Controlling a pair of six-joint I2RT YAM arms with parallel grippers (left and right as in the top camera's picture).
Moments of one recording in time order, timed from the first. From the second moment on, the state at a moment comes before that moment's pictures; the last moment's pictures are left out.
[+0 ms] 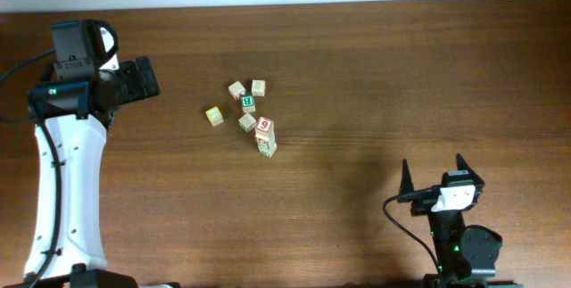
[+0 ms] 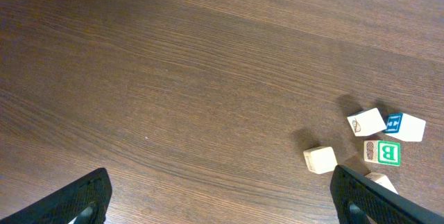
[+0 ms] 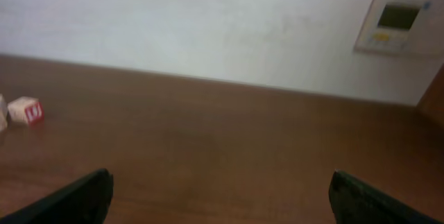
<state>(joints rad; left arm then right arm) 0.14 1.55 1.53 -0.90 -0.09 -0.09 -0.07 0.01 0.01 -0.06 -0.11 -0.11</state>
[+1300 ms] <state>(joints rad) 0.08 0.42 0.29 0.03 -0.10 -0.01 -0.07 0.01 0.01 -0.07 -0.11 -0.11</state>
